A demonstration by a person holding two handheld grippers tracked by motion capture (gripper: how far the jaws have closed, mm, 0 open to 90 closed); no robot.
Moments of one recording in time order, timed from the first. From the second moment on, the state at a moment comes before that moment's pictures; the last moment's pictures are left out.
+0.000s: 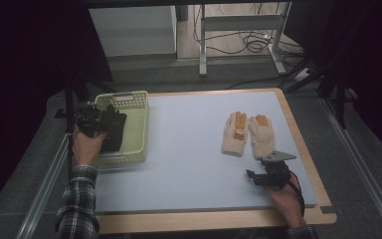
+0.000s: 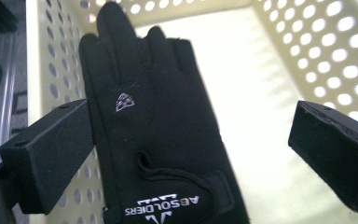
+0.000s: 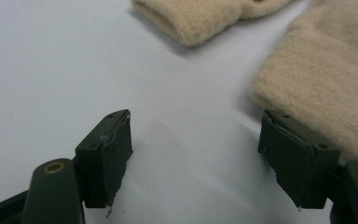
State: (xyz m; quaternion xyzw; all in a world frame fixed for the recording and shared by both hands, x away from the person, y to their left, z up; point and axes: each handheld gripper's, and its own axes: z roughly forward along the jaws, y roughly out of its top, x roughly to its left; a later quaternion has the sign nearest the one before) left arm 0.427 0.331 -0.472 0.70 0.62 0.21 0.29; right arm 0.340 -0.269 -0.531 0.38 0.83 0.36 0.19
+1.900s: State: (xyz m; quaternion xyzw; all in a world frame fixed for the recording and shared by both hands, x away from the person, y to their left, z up) left arm 0.277 0.204 -0.444 0.79 0.40 0.21 0.42; right arm 0.340 -0.268 -0.531 0.38 0.83 0.36 0.19
